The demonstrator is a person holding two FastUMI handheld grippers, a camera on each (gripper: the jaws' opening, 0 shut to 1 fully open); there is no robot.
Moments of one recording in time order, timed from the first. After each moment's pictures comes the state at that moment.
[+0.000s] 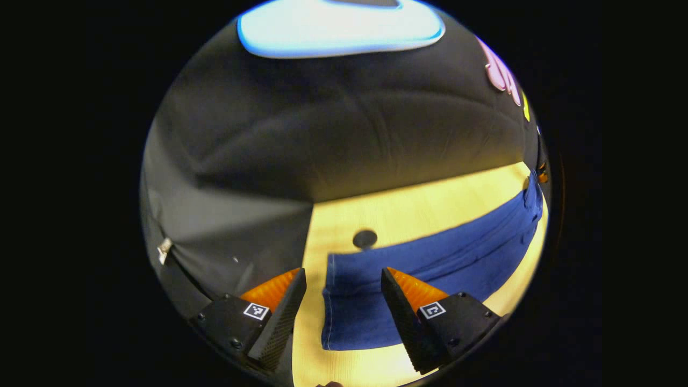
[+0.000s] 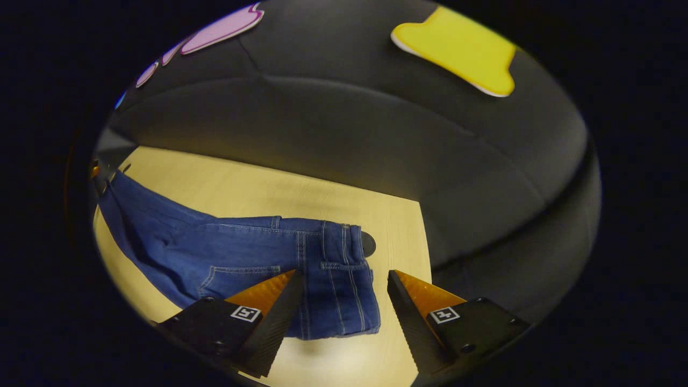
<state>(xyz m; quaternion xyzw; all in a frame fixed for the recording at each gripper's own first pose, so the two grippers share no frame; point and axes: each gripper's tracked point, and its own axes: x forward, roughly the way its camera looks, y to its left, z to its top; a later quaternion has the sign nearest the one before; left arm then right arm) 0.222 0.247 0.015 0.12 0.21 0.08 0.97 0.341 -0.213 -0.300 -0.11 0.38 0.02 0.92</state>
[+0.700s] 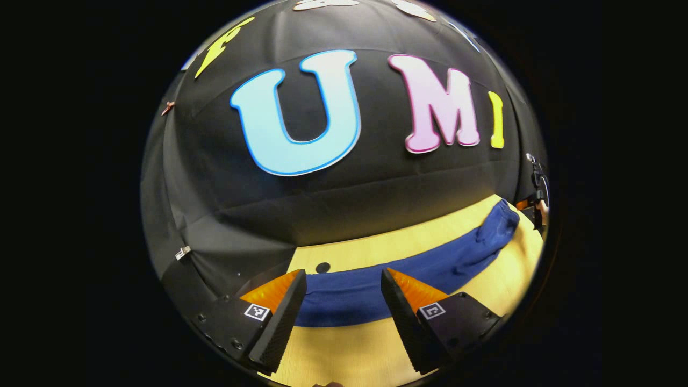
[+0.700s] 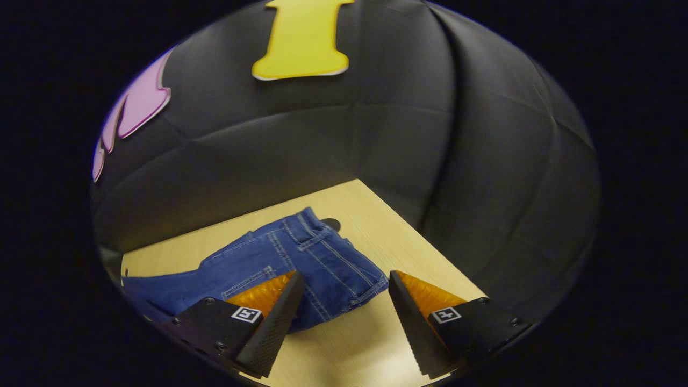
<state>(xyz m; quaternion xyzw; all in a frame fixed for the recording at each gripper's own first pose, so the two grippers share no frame) 0.095 0.205 0.054 0.13 0.13 0.03 0.98 0.282 -0.247 -0.326 0.12 0.30 -0.18 0.93</state>
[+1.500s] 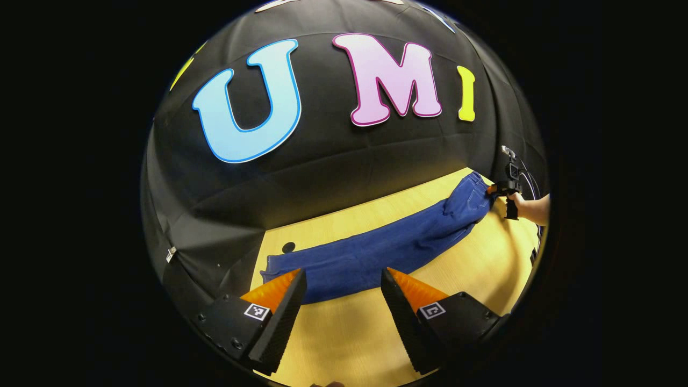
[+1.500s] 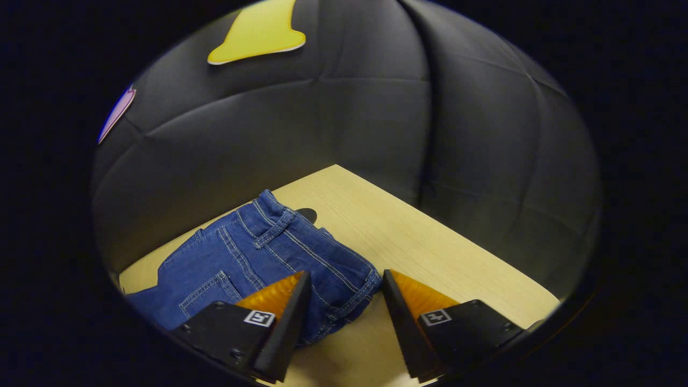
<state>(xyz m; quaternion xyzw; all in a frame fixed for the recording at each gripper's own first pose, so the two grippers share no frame) 0.080 0.133 0.014 0.14 0.20 -0.03 0.97 0.299 -0.263 -0.385 0.15 0.28 -0.20 0.93</state>
